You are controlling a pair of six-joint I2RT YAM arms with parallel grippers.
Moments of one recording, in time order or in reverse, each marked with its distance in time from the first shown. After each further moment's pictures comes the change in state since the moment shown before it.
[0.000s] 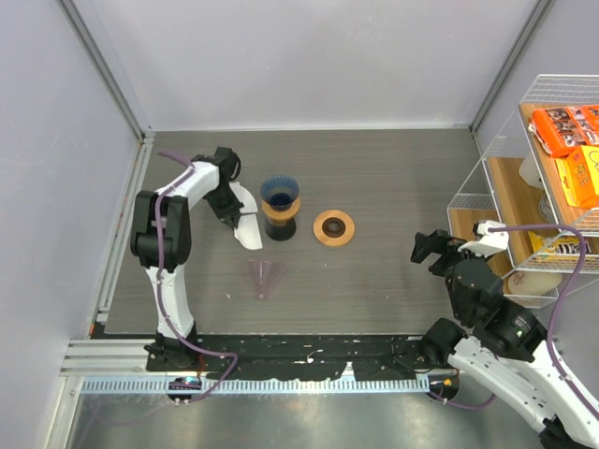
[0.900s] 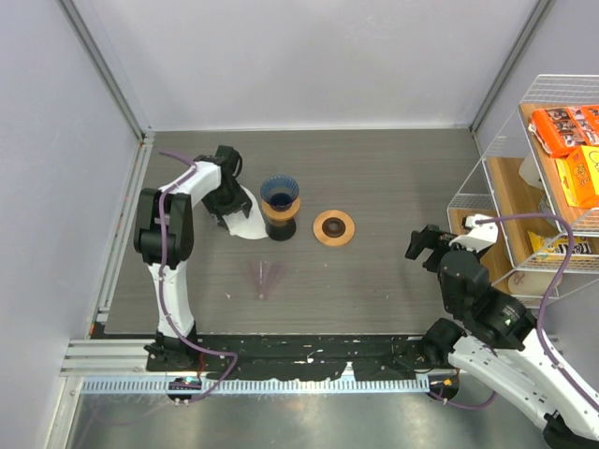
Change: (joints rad) left arm 0.000 0.008 -0.009 0.087 -0.018 -0.028; right arm 0.000 0.097 0.002 0.003 0.009 0.012
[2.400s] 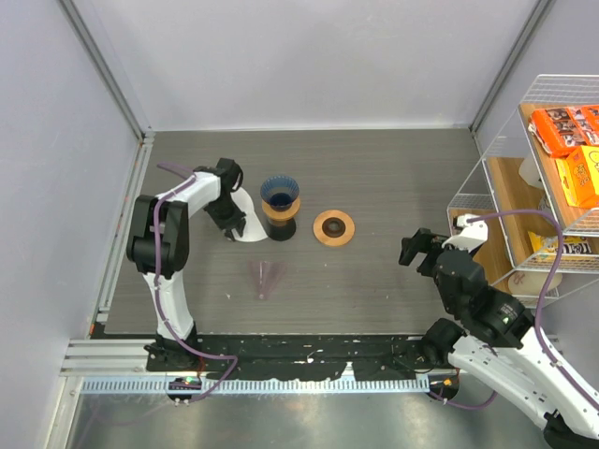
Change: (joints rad) left arm -0.027 -0.107 -0.174 -0.011 0.021 -0.076; right arm 0.000 0.010 0.000 -0.037 -0.114 0.035
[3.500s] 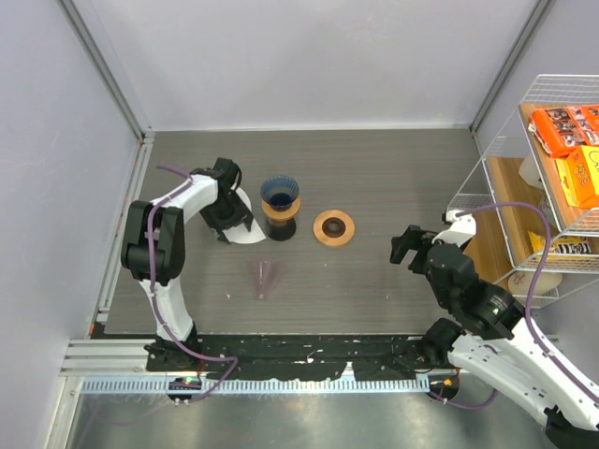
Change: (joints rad) left arm 0.005 -0.071 -0.037 0.037 0.043 0.061; right arm 0.000 0.086 -0.003 0.043 -0.069 0.038
